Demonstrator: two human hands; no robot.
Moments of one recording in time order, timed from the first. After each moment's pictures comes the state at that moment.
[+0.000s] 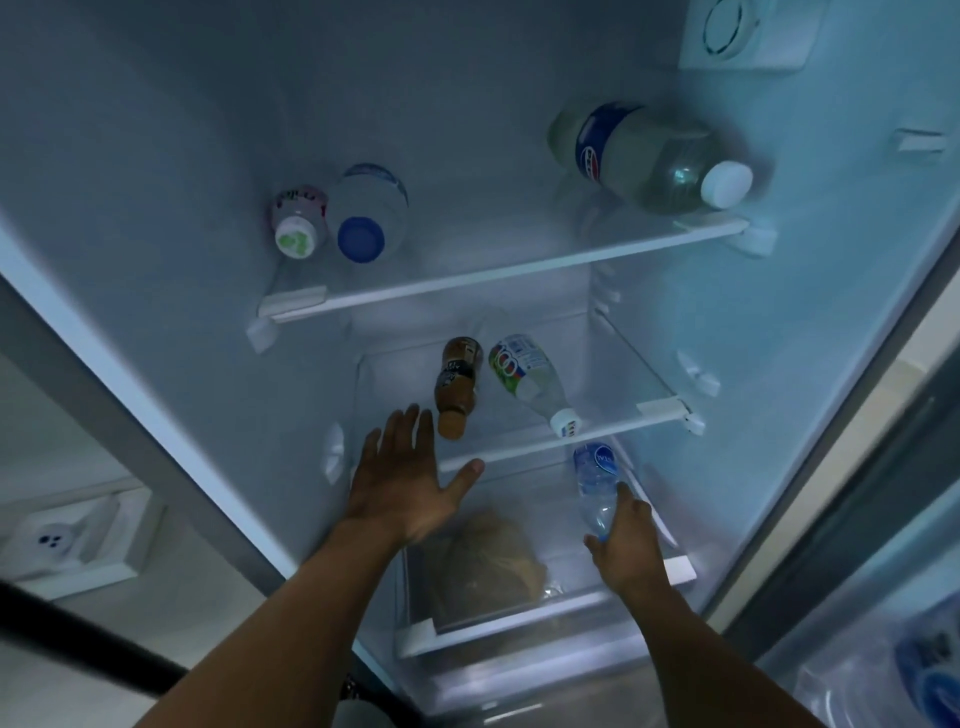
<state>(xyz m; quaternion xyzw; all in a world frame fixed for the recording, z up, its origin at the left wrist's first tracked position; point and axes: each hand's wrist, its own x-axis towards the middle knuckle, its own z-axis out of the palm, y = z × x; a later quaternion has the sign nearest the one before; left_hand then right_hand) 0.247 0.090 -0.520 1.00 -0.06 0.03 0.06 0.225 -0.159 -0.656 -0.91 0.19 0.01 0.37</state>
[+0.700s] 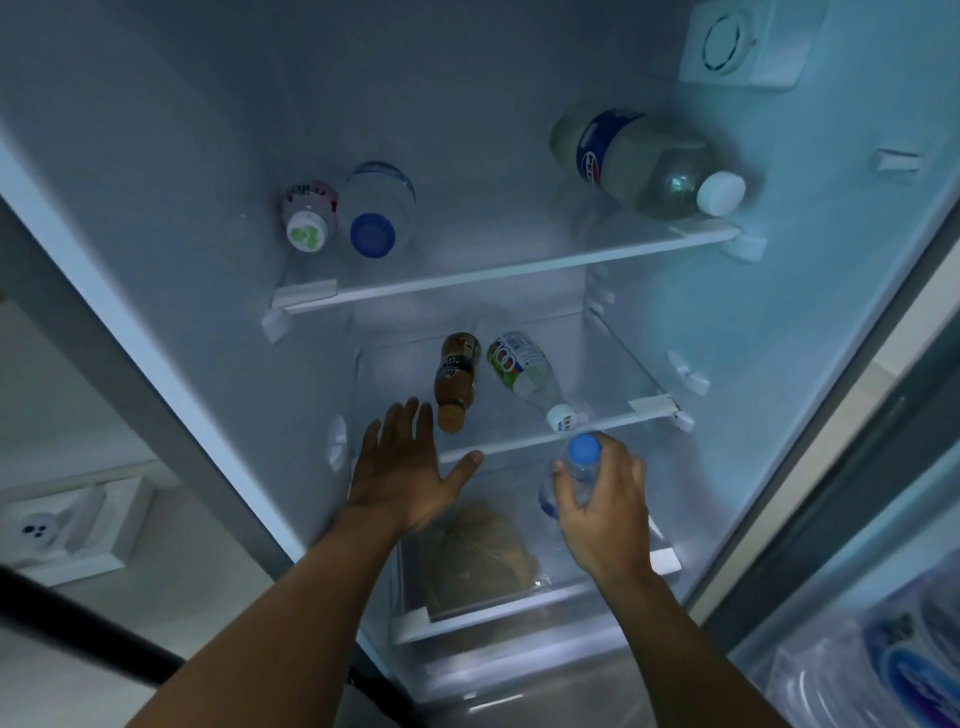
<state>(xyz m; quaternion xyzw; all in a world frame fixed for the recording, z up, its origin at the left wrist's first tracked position) 0.248 0.090 -0.523 1.00 -0.06 0.05 0.06 0.201 -0.126 -0.579 -0.86 0.05 -0.30 0.41</state>
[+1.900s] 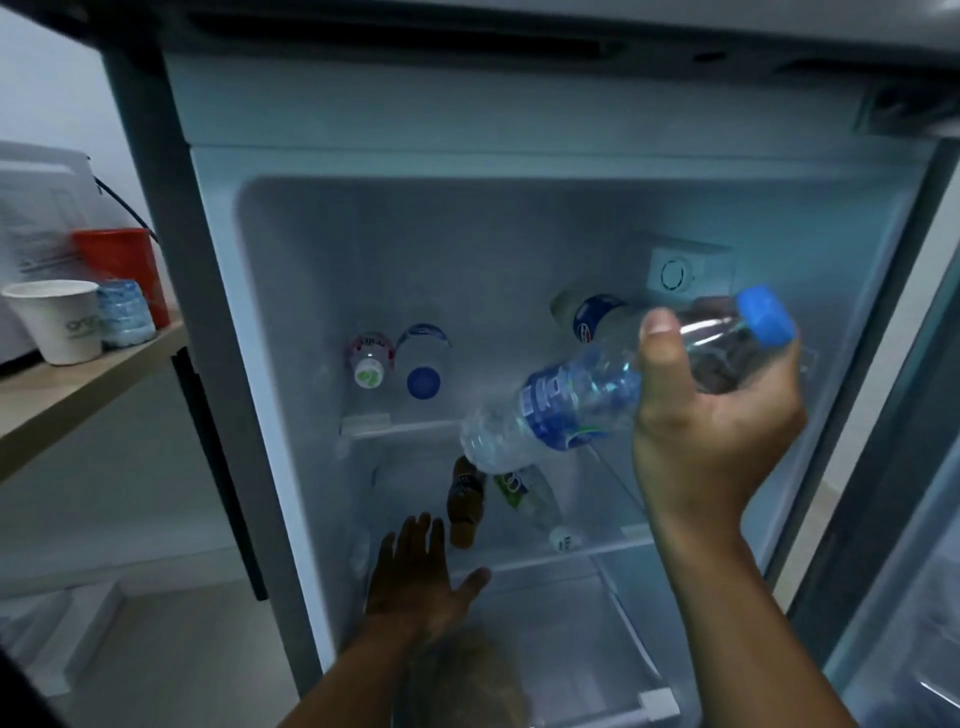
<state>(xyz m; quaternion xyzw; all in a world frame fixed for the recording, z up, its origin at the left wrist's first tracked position) 0.246 0.090 -0.515 1.00 -0.04 0.00 0.08 0.151 -0.101 -0.286 -0.56 -0.03 -0.63 0.54</state>
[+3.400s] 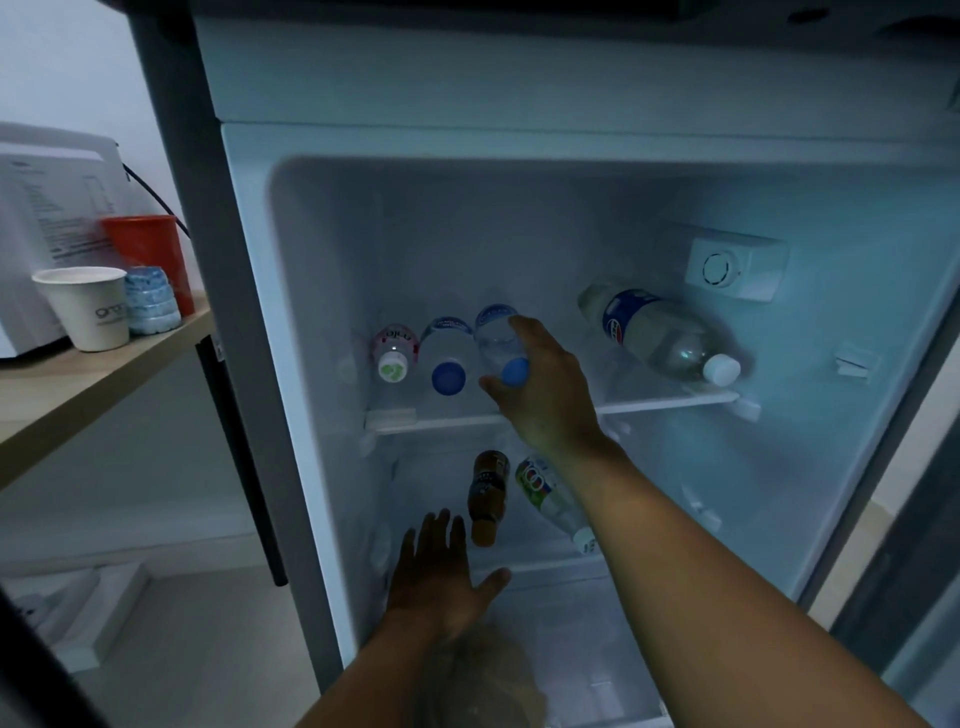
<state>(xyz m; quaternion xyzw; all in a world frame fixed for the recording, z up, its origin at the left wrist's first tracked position) 0.241 0.088 -0.508 0.99 -0.05 0.00 0.14 0.280 -0.051 -0.328 -0.85 -0.15 -0.29 0.42</state>
